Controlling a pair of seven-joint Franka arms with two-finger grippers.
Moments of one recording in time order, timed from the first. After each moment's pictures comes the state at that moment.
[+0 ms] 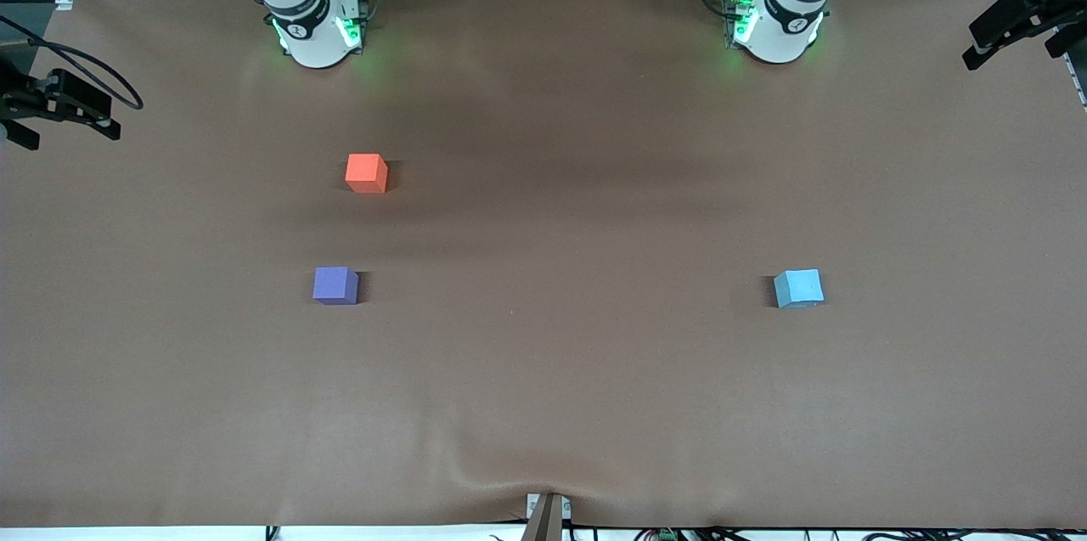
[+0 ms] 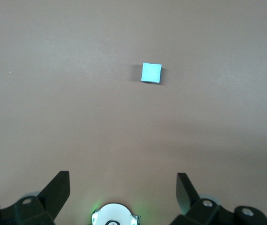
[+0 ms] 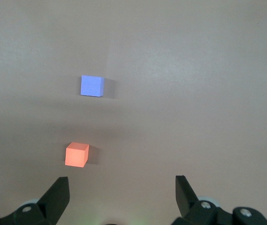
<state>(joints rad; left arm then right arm) 0.00 -0.18 -0.05 -1.55 0.00 1.38 -0.19 -0.01 -0.01 -0.02 -1.48 0.00 1.44 -0.16</state>
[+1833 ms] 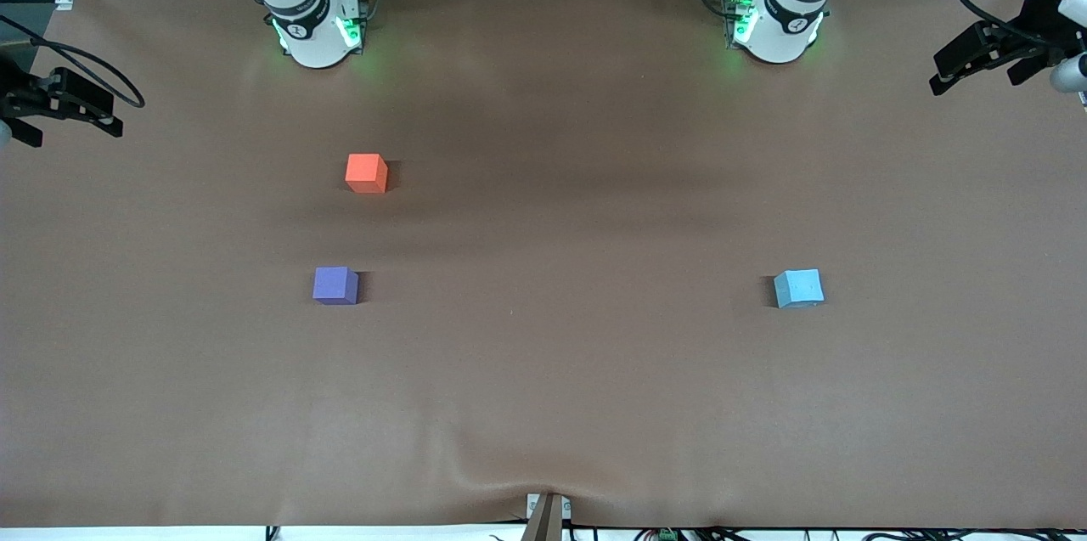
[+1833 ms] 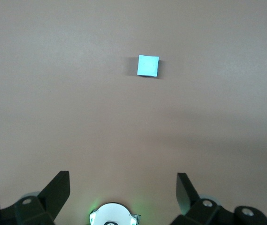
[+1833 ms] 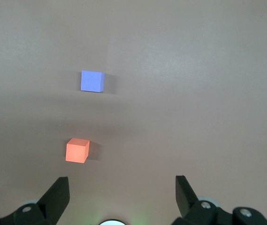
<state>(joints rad) 0.00 -0.16 -0.06 -1.64 -0.01 1.43 -0.19 -0.01 0.00 -0.02 -1.48 0.00 1.42 -0.16</state>
